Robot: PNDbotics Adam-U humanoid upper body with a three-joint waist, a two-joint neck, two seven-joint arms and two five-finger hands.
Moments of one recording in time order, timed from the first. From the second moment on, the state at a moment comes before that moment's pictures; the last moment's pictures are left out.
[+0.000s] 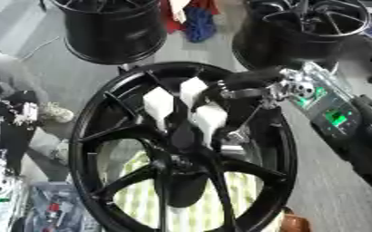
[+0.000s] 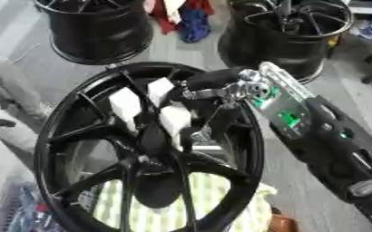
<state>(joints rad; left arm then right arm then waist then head) -0.17 0.14 0.13 -1.64 -0.13 -0.03 0.15 -0.79 -0.45 0.53 -1.45 0.45 -0.33 0.74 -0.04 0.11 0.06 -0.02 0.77</state>
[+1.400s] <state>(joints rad) -0.17 0.14 0.13 -1.64 -0.13 -0.03 0.15 -0.91 -0.53 0.44 -1.48 0.23 -0.25 0.61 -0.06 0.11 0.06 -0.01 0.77</state>
